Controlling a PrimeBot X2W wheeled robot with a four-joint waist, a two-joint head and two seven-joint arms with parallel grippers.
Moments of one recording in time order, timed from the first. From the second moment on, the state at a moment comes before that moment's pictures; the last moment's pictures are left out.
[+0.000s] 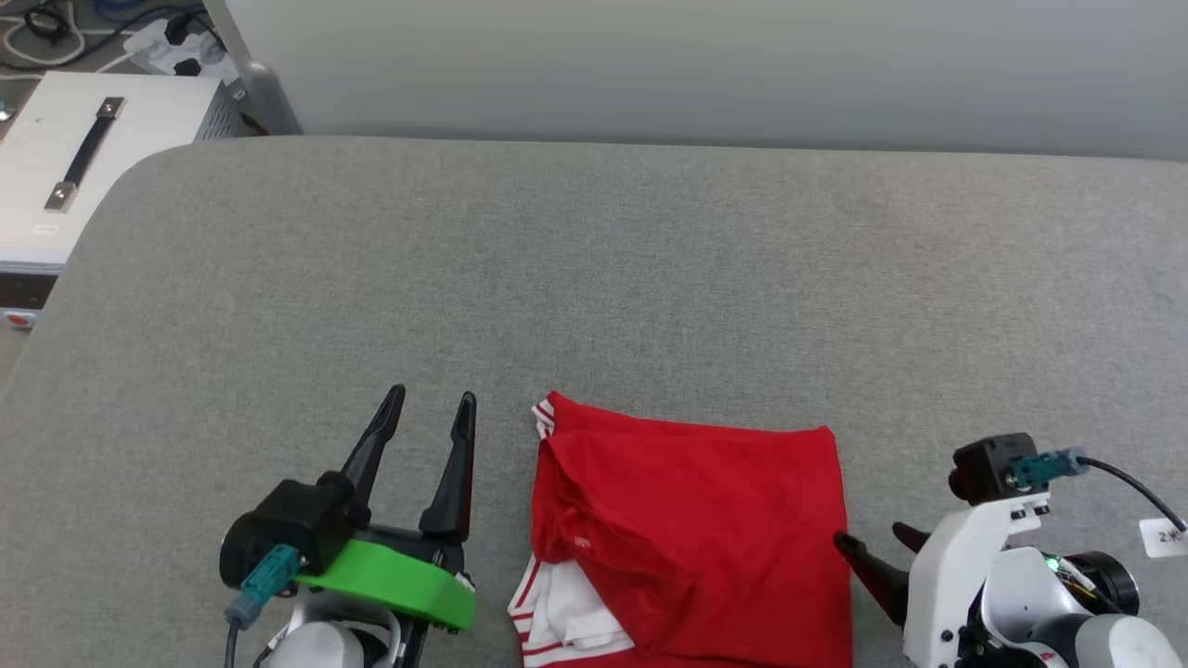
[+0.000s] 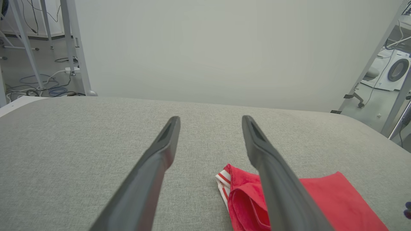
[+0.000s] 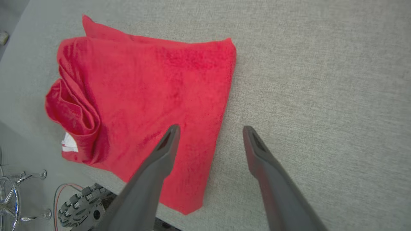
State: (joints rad) left arm -0.04 0.13 -0.17 0.07 -0.30 -0.13 -0.26; right arm 0.02 -0.16 0.10 -0.15 0.42 0.13 0.76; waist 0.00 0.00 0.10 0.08
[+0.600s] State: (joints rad) left arm -0.11 0.12 -0.20 0.07 -0.30 -0.13 -0.26; right arm -0.08 -0.07 0.08 -0.01 0.32 0.13 0.93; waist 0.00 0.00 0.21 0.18
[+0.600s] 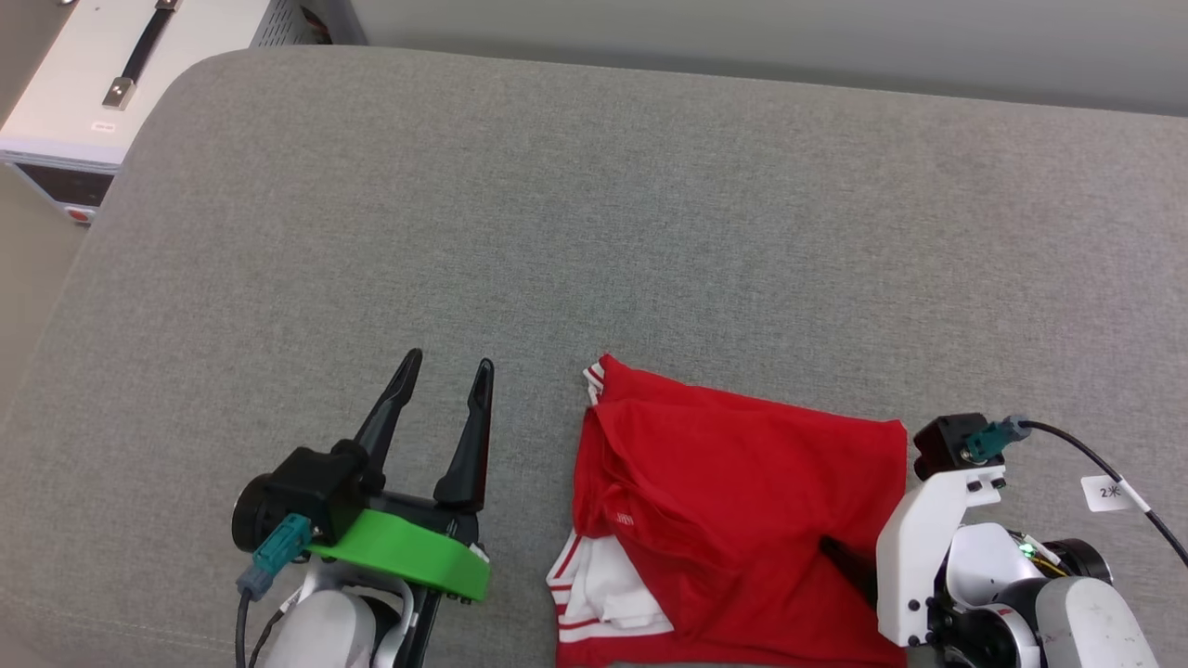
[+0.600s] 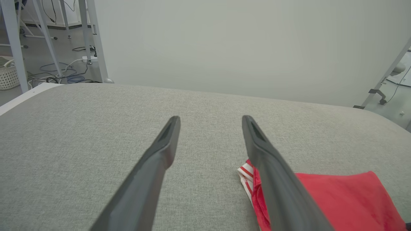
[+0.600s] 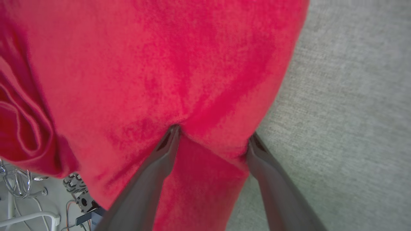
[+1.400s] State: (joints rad) left arm -0.10 0.13 -0.23 0.08 -0.30 -0.13 -0.26; right arm -0.13 -0.41 0.34 -0.07 0.28 0.13 0.69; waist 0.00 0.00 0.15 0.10
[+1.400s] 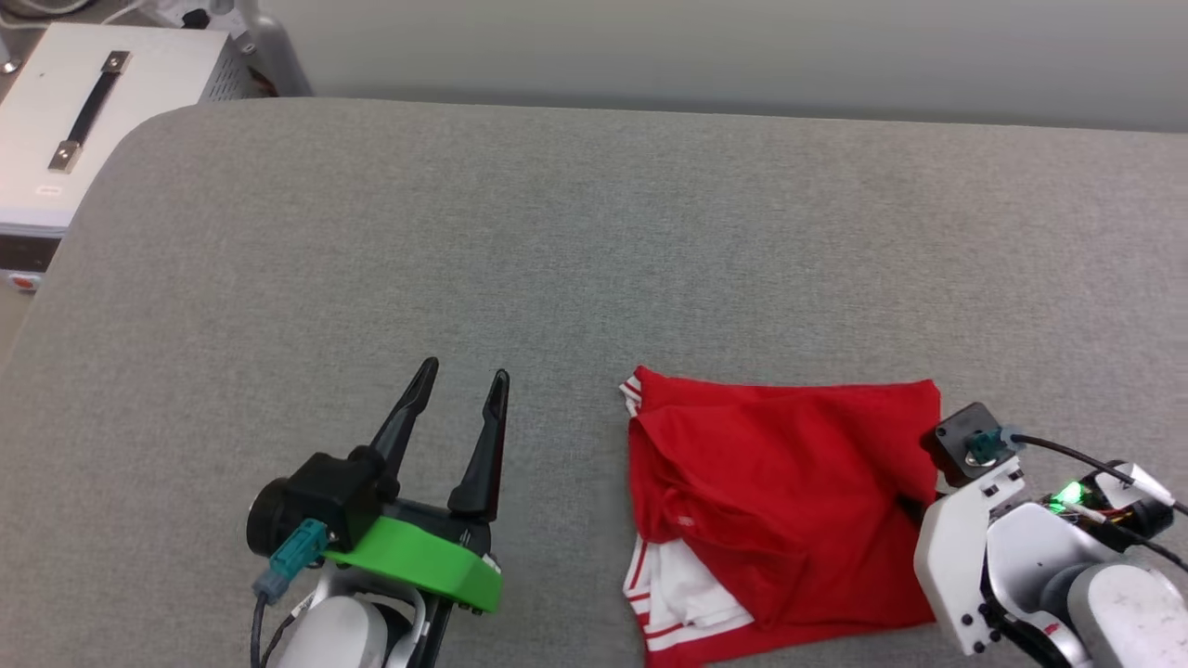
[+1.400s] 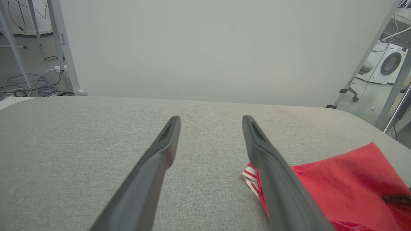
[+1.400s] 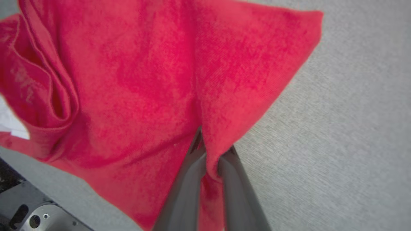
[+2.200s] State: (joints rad) left arm -0.28 0.15 -0.49 0.03 -0.26 -0.13 -0.26; right arm -0.35 -0.97 0.46 -0.01 0.32 0.13 0.49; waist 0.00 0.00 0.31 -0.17
